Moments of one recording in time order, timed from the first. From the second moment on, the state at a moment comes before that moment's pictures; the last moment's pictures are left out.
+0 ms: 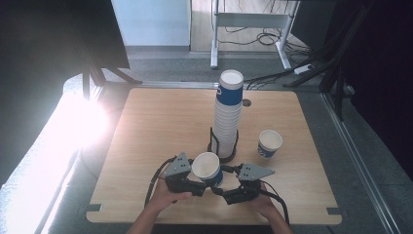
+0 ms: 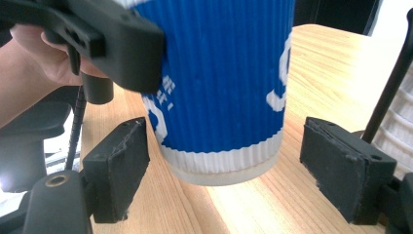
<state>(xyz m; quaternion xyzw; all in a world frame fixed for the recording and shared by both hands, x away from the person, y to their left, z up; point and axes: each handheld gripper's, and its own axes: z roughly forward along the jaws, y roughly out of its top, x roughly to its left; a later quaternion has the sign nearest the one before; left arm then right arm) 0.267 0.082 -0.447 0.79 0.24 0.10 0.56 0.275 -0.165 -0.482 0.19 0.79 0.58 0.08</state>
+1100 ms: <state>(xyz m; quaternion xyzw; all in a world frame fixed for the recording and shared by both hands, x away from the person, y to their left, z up) 0.253 0.058 -0.447 0.86 0.19 0.16 0.45 0.265 -0.148 -0.490 0.15 0.82 0.54 0.12</state>
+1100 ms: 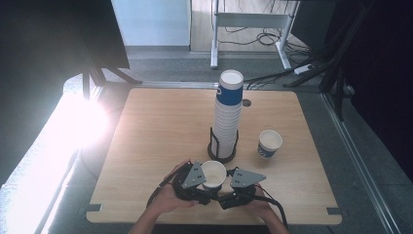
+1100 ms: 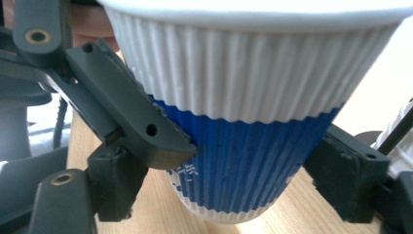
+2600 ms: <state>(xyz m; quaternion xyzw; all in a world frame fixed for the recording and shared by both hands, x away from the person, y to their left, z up) 0.265 0.092 -0.437 0.78 0.29 0.16 0.54 0.274 -0.174 -0.485 0.21 0.79 0.55 0.18</state>
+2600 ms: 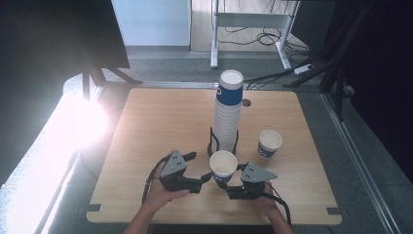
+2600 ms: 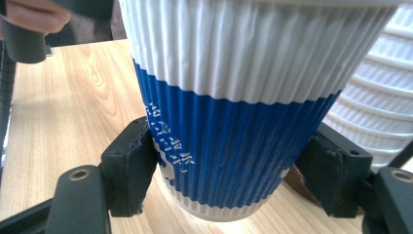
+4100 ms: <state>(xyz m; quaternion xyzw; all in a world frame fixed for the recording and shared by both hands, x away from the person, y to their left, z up) 0.272 0.104 -0.450 0.79 0.32 0.18 0.49 0.266 -0.343 -0.486 0.44 0.68 0.51 0.30</state>
